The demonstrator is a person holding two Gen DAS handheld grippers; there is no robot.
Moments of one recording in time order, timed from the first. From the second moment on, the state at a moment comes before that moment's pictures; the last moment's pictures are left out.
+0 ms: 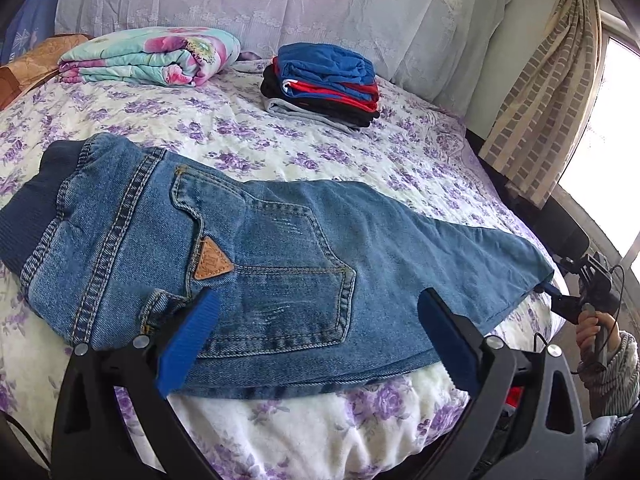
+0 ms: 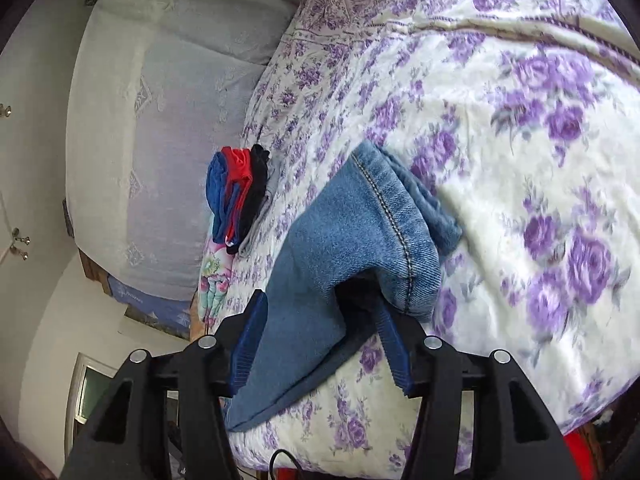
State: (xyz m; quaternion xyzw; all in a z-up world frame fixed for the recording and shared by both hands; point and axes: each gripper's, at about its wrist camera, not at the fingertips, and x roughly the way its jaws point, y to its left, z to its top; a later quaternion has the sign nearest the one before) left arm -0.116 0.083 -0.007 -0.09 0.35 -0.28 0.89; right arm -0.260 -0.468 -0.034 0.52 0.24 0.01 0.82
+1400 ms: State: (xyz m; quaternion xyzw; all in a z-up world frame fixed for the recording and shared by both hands) left arm -0.120 0.068 -0.012 -0.05 0.34 -0.24 0.91; right arm -0.228 -0.489 -0.041 0.40 0.27 -0.04 0.88
